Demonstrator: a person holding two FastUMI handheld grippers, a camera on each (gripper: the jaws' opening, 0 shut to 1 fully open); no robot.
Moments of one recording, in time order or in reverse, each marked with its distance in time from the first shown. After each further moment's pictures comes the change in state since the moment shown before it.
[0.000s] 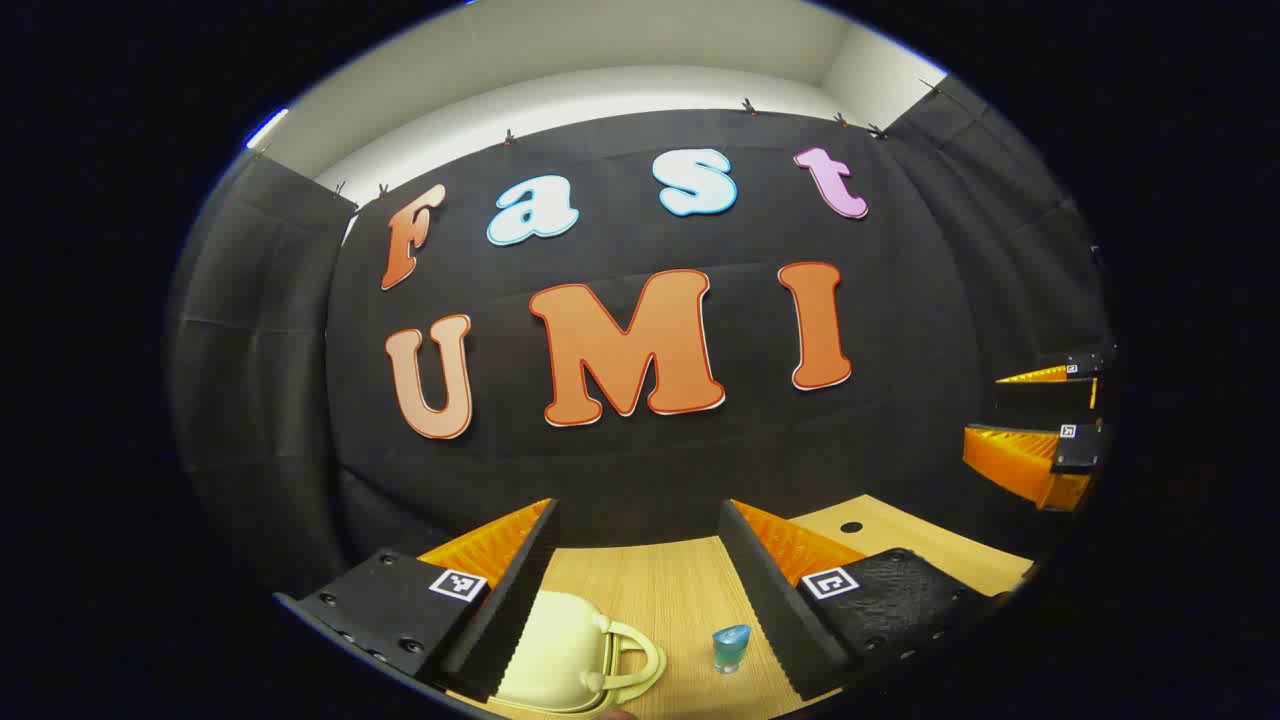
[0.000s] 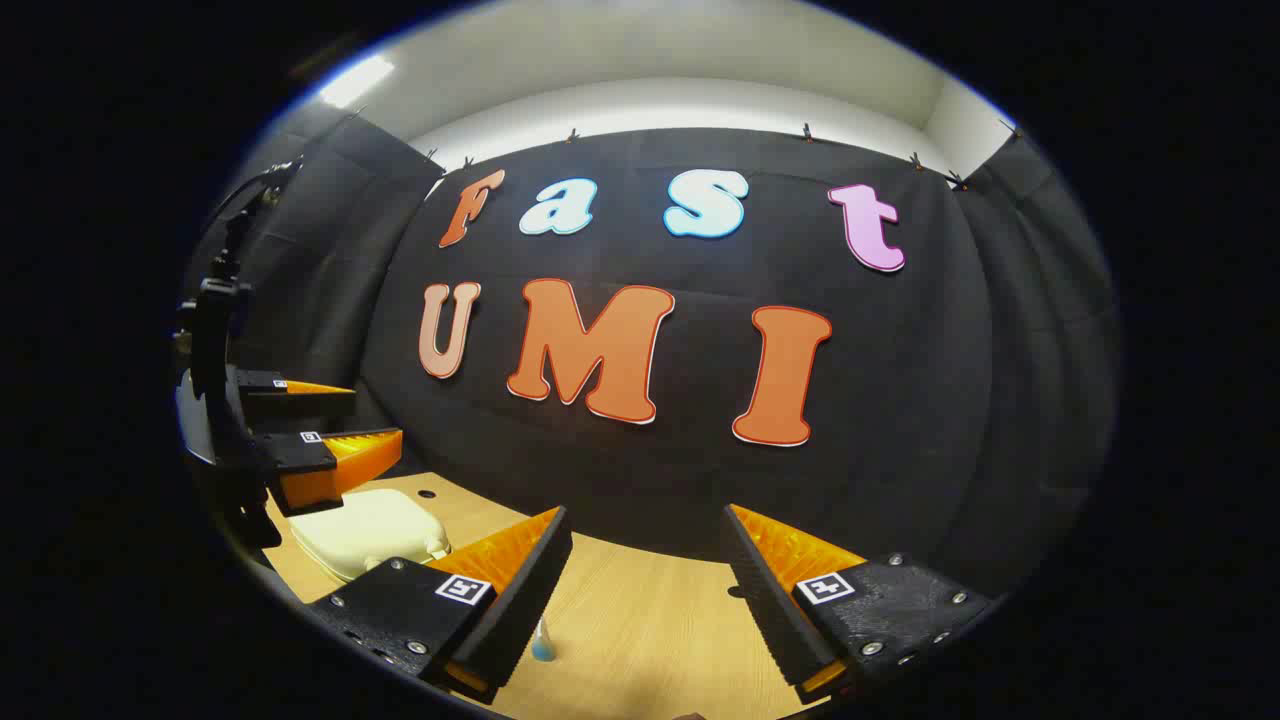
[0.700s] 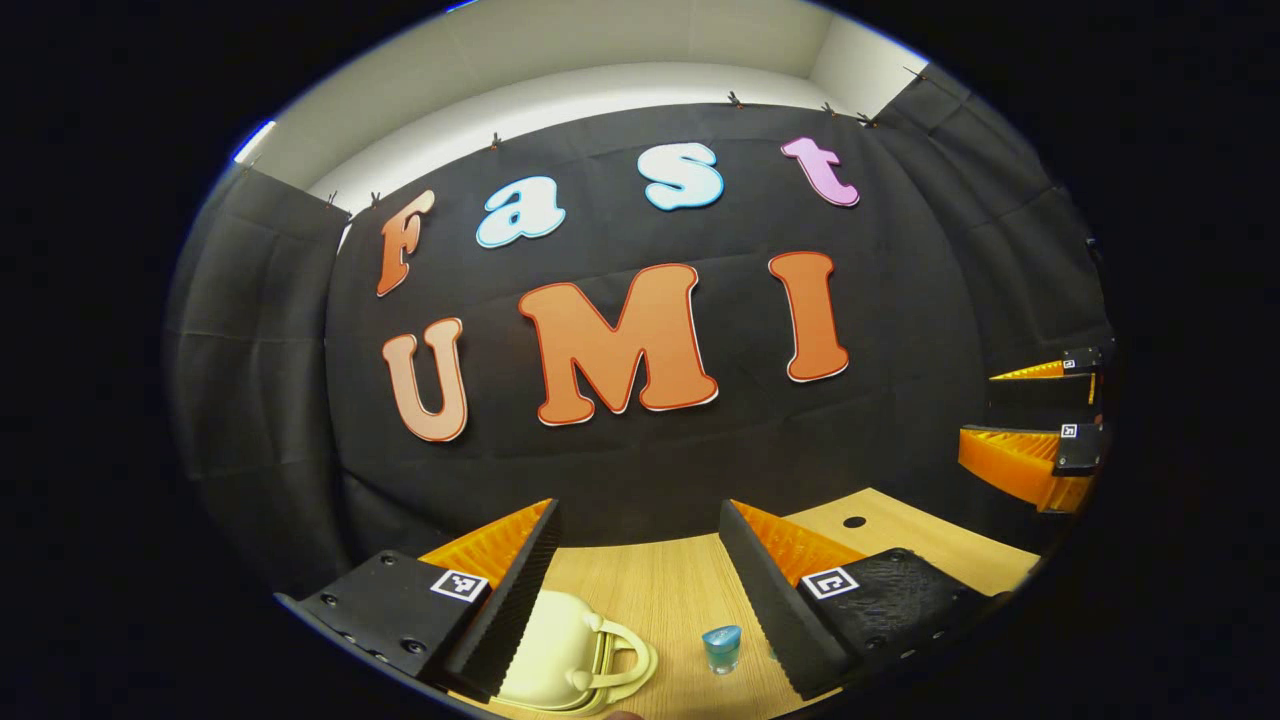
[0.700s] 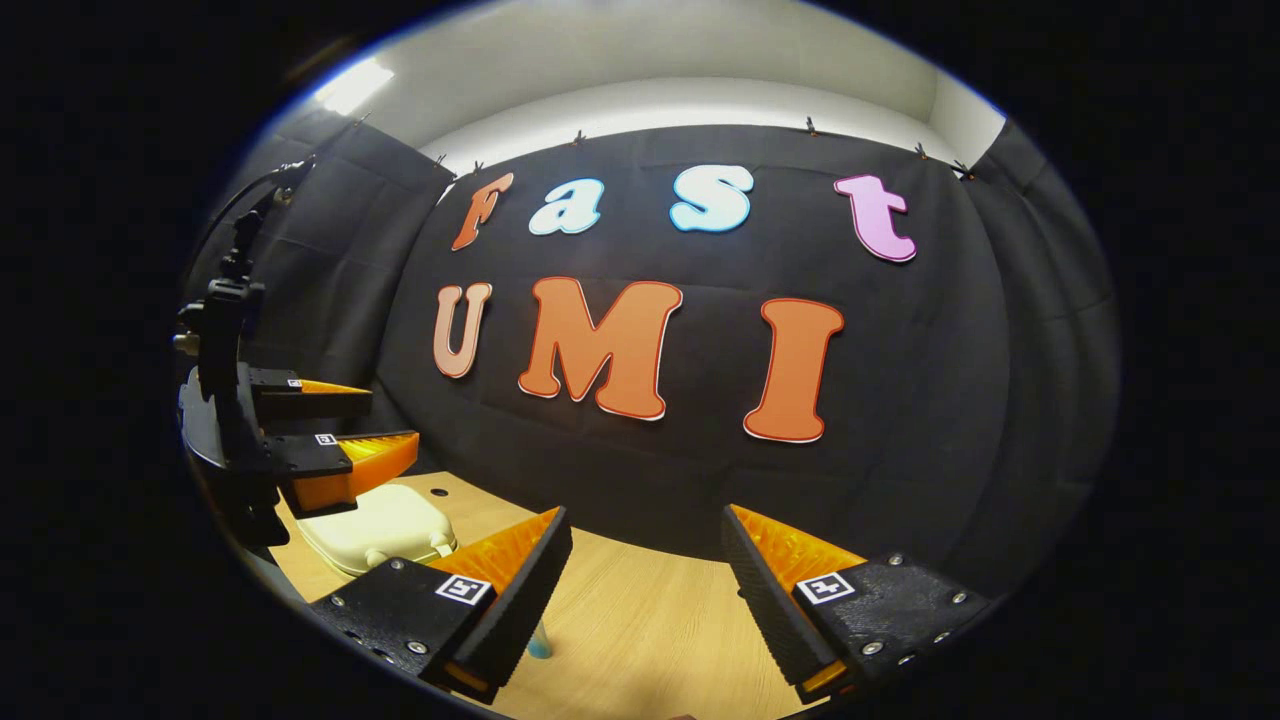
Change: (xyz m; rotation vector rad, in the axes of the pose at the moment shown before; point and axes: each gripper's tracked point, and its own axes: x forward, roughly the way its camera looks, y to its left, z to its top) left arm 0.000 -0.022 -0.006 0.028 -0.001 0.021; right arm 0.000 -0.009 -0.014 0.005 -0.009 0.050
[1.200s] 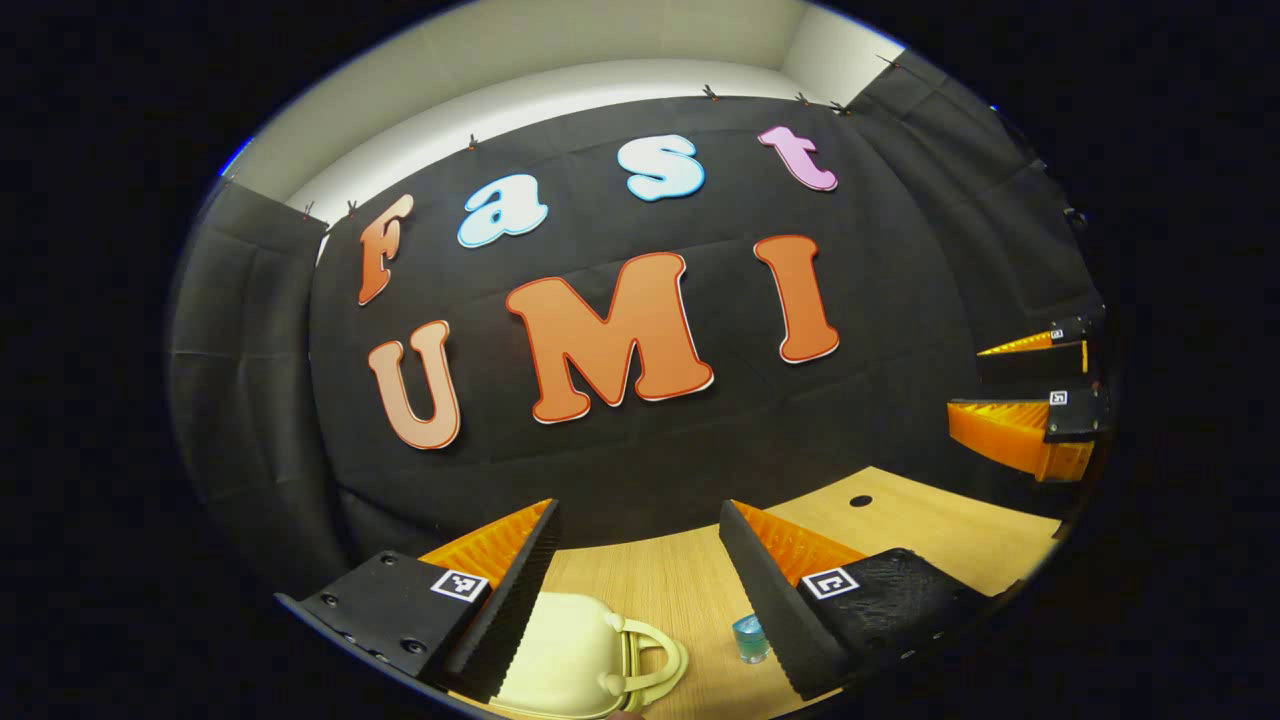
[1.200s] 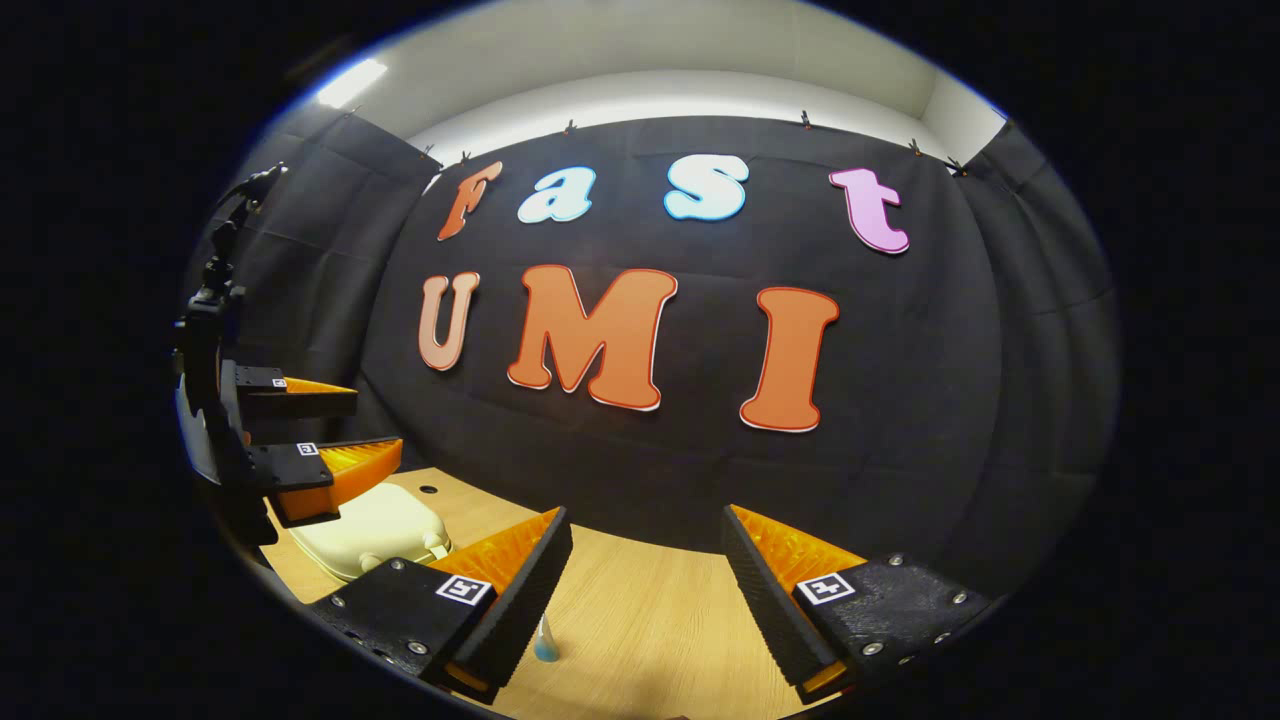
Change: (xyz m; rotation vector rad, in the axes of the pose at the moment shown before) left arm 0.013 0.015 -0.026 0.081 0.013 -0.073; right arm 0.015 0.018 -0.014 0.013 0.062 -0.061
